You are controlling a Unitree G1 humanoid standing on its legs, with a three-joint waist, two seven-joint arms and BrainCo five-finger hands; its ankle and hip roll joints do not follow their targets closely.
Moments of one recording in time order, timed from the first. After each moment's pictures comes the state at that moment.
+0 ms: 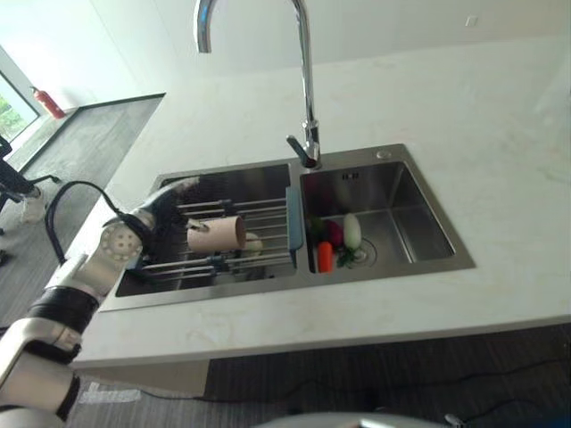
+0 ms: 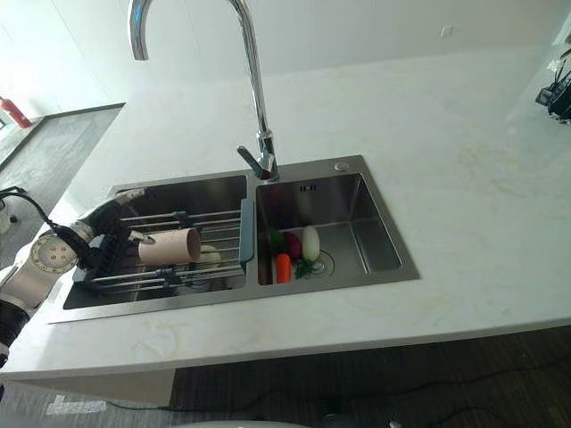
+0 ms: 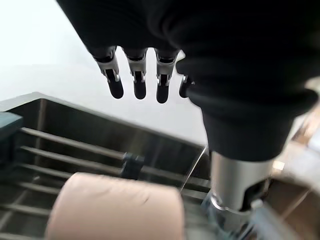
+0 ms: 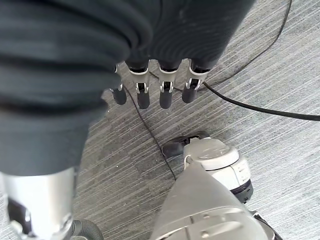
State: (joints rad) left arm -0.48 1.03 -0.44 0.49 0.13 -0.20 -0.14; right arm 0.12 -0.40 0.07 1.22 0.59 -0.01 0.27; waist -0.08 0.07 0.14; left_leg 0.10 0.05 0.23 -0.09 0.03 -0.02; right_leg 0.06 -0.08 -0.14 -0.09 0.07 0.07
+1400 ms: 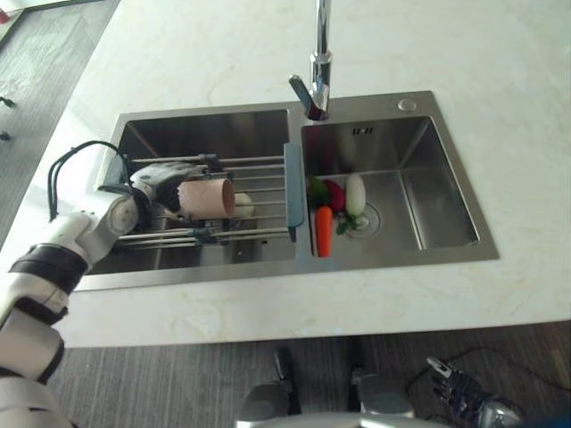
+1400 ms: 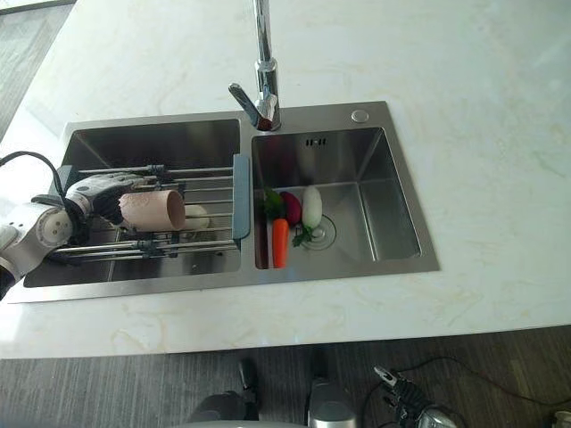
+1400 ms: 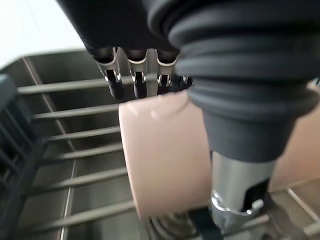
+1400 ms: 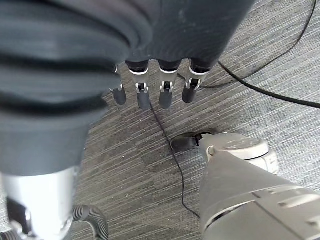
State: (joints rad) left arm -0.75 1.11 -0.68 0.59 0.37 -0.22 -0.18; right arm -0.03 -0.41 0.15 1.16 0.67 -0.01 0.28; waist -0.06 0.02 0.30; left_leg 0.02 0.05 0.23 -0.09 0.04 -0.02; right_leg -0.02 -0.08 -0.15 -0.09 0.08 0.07
